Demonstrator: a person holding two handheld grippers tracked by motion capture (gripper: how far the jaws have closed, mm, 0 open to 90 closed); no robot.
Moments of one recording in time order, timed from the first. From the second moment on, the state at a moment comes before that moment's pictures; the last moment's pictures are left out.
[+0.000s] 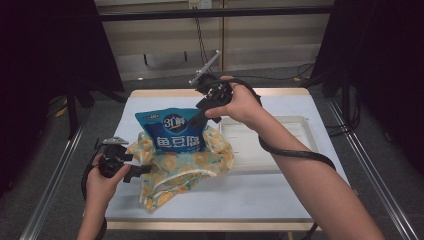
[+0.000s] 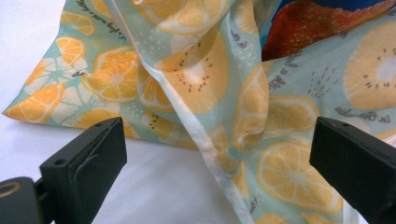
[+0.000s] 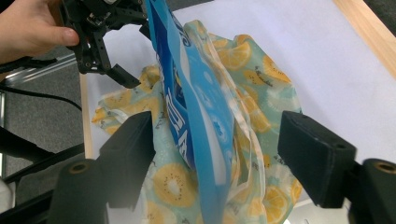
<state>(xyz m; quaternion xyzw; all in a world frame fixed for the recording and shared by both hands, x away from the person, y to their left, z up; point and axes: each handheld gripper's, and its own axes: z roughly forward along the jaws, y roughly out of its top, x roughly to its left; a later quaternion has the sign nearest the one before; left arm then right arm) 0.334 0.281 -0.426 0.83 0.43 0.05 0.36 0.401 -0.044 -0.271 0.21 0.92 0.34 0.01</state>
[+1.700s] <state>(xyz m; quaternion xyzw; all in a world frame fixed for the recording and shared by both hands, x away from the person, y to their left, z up) 0.335 0.277 -0.427 0.83 0.42 0.05 0.35 0.407 0.000 -0.275 0.14 0.96 0.25 0.01</state>
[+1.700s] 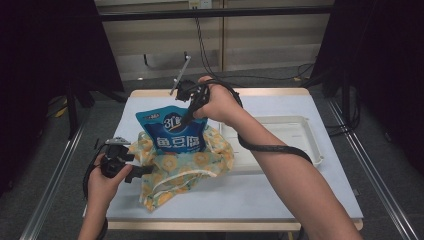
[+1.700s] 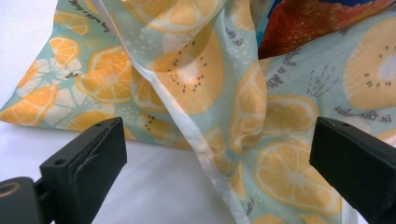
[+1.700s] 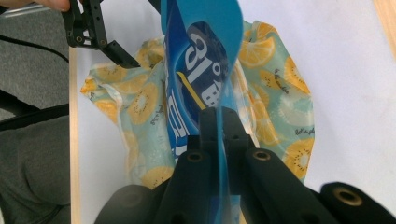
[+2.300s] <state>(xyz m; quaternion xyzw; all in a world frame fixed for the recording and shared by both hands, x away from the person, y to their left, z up) 0.335 0.273 -0.431 0.83 0.43 0.04 0.35 0.398 0.005 -0.255 0.14 0.95 0.28 -0.01</state>
